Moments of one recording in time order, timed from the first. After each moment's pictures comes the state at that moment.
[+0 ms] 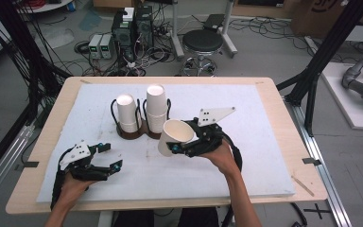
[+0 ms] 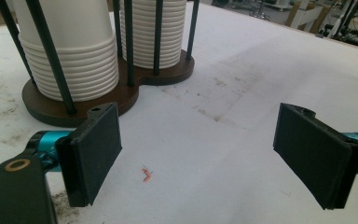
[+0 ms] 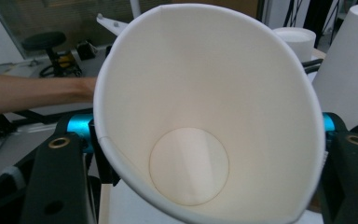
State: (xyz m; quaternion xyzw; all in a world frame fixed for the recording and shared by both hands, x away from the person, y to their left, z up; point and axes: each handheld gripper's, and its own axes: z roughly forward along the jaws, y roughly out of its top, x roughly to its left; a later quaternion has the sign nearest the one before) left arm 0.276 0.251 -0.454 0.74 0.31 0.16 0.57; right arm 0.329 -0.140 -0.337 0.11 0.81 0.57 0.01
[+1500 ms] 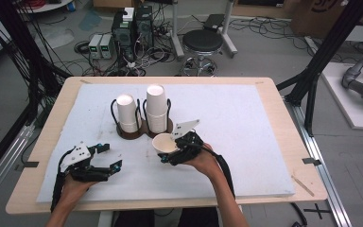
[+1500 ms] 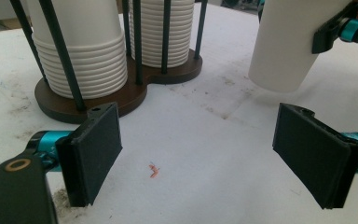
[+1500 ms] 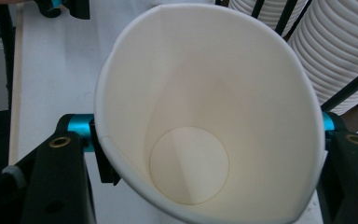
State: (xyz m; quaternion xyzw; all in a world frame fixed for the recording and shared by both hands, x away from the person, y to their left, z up) left arm 0.273 0.251 -0.456 0.74 0.32 0.18 0.57; right arm 0.340 -0.094 -0.398 0.14 0.90 0.41 0.08
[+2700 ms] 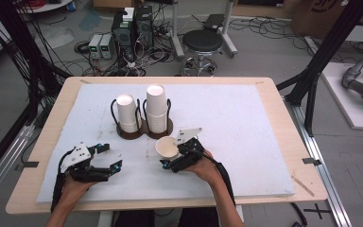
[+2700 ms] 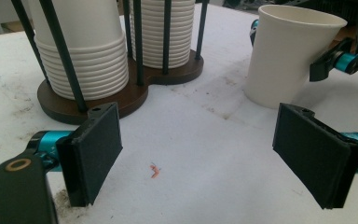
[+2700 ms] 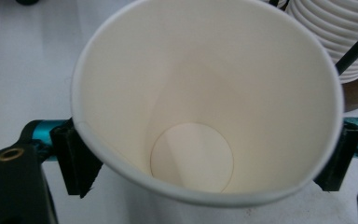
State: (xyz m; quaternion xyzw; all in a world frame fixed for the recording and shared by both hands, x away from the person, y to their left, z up) left arm 0.272 0.250 -0.456 0.74 0.32 0.19 0.57; right arm 0.336 -0.102 -0.429 0.18 0.89 0.42 0.08
